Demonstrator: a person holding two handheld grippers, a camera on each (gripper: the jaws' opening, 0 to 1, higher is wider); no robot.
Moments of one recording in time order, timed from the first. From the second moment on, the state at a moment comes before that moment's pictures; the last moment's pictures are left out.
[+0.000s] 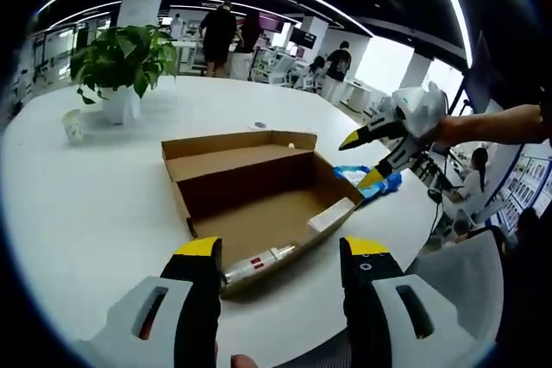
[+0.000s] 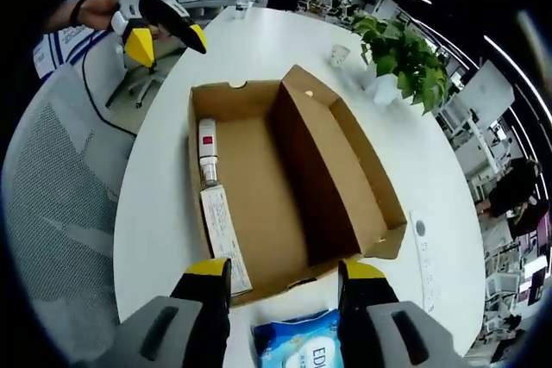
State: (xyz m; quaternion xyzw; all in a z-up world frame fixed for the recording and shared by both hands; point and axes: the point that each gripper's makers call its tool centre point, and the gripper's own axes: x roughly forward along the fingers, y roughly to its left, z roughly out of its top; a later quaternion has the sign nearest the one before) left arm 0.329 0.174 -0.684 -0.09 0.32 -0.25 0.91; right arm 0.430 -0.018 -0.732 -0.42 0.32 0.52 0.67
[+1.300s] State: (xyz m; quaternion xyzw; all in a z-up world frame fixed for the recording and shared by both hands) left arm 0.324 0.183 -0.693 -0.08 0.34 -0.24 0.91; right arm 0.425 0.003 -0.789 -0.39 0.39 0.55 0.63
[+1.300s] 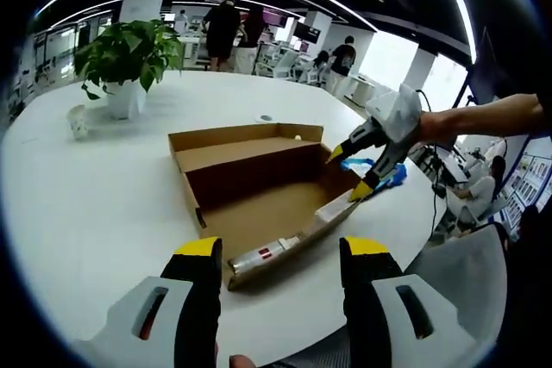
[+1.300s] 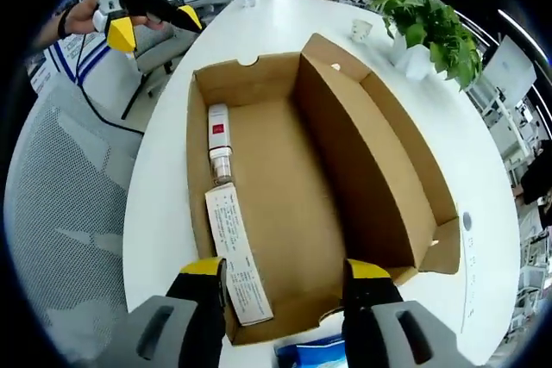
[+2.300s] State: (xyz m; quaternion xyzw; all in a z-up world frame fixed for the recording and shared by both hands) left arm 0.323 0.175 -0.693 -0.08 0.34 -0.24 0.91; right arm 0.412 0.009 -0.784 -0.35 0.41 0.55 0.64
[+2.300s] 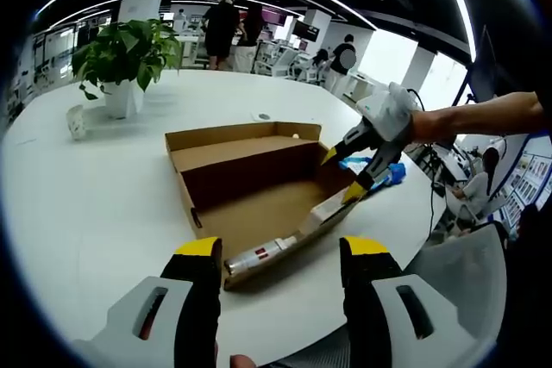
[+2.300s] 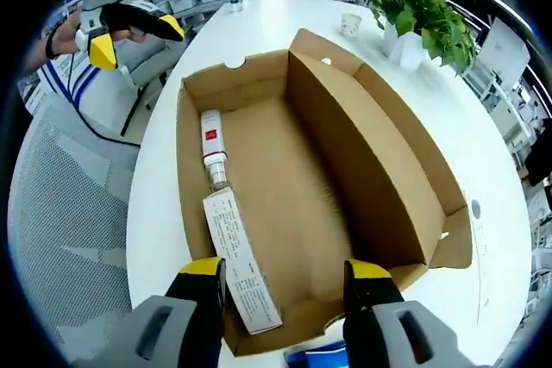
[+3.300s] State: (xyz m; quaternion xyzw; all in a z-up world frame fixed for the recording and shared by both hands) left arm 0.324 0.171 -0.692 -0.08 0.34 -0.25 0.90; right arm 0.416 0.026 -0.784 -0.39 0.37 0.57 0.62
